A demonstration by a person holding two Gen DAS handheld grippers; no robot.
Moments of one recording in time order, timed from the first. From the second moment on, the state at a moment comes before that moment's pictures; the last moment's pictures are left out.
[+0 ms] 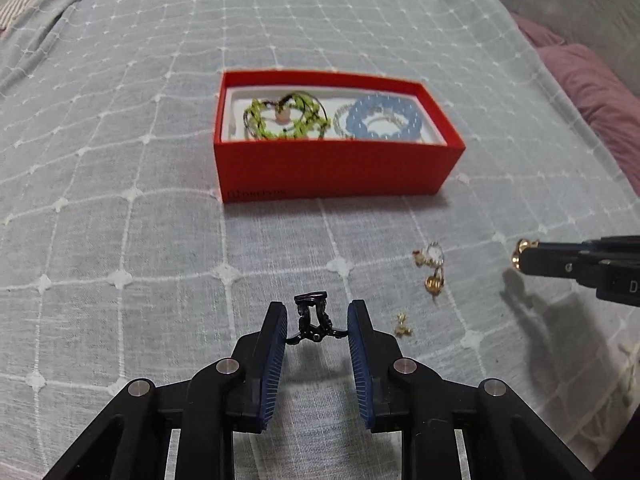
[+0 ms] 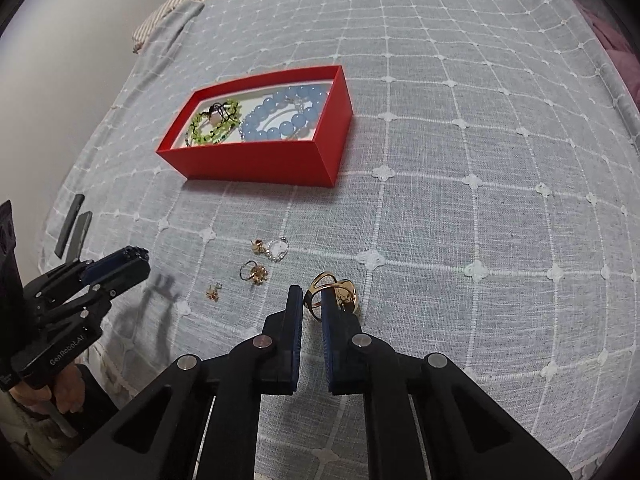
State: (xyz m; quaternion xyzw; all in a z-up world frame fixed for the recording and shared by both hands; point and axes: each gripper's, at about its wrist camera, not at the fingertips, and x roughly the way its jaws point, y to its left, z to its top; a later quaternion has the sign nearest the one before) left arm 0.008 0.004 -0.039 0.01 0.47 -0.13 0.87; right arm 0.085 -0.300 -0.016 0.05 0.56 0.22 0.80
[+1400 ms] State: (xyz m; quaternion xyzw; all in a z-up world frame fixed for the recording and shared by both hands) left arm 0.124 0.011 -0.010 -0.09 0.45 -0.13 0.88; right arm 0.185 -0.255 0.021 0.09 0.51 0.27 0.81
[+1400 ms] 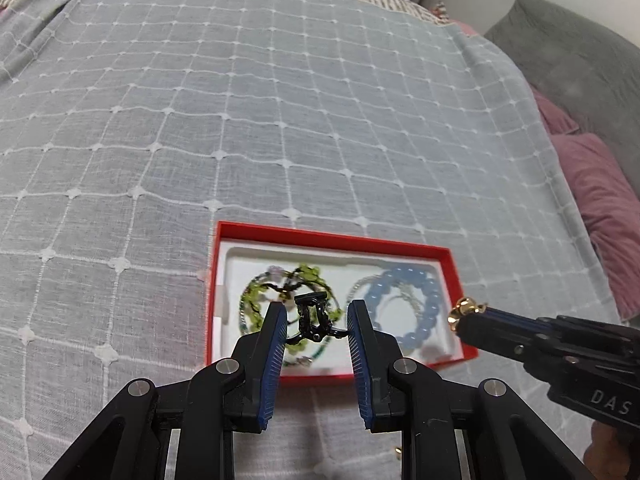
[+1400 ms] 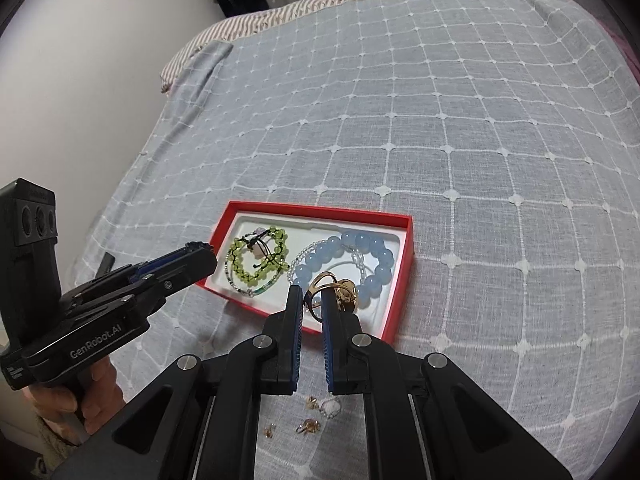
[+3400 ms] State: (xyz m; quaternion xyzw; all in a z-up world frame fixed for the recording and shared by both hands) left arm 0.117 0.020 -0.020 -0.08 0.43 -0.09 0.90; right arm 0.168 -0.263 0.020 0.11 0.50 0.26 0.82
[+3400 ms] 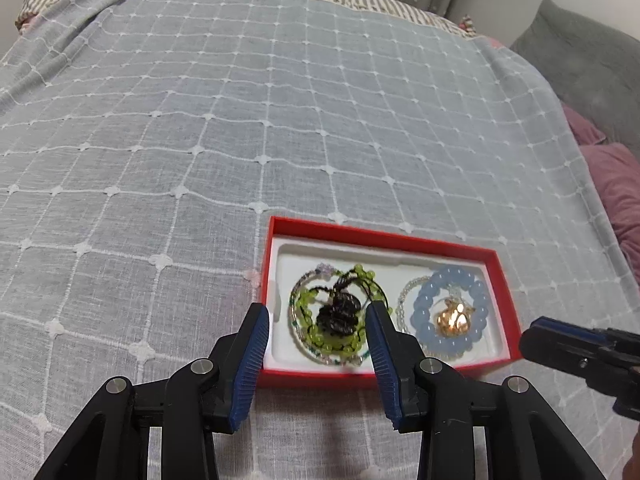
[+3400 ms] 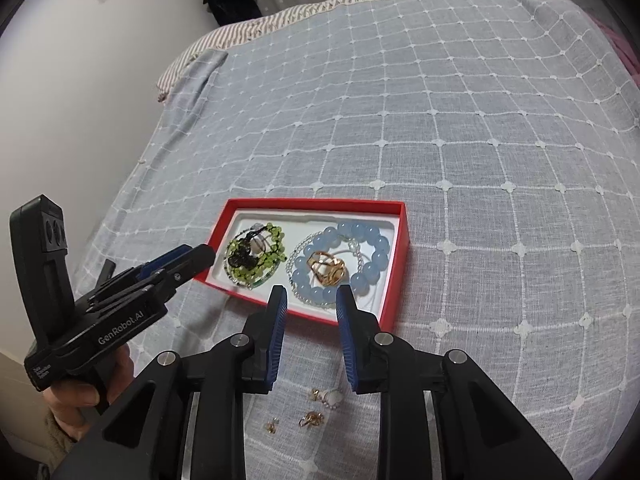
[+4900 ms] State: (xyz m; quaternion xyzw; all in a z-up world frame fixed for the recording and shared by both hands) left arm 0.046 -0.087 -0.077 0.07 0.52 -0.20 0.83; right arm 0.143 -0.268 -0.018 0.06 0.60 0.22 0.77
